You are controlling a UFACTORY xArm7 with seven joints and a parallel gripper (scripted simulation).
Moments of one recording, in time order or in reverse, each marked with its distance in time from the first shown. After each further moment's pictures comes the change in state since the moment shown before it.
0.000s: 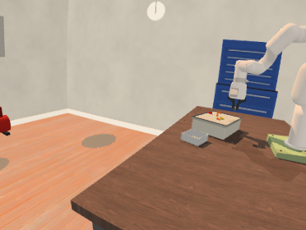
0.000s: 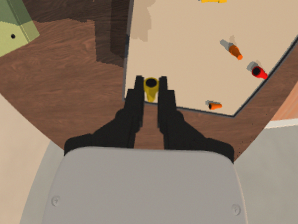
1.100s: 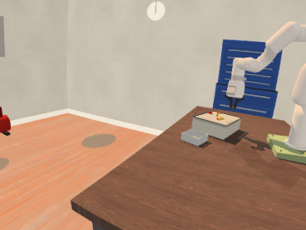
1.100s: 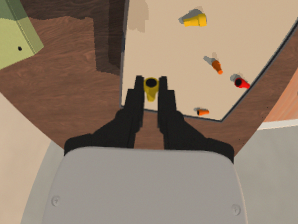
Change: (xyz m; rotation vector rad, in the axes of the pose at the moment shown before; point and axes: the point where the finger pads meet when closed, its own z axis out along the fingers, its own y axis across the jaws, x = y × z) arm 0.029 0.012 -0.010 0.001 0.001 0.000
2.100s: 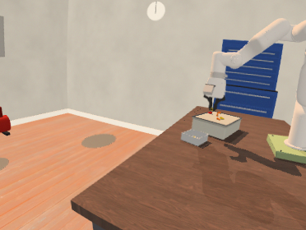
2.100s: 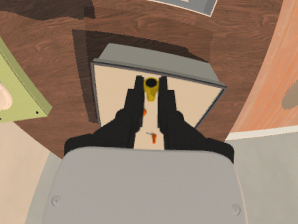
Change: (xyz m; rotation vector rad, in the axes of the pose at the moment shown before) arm 0.198 0.081 -0.001 -0.008 0.009 -0.005
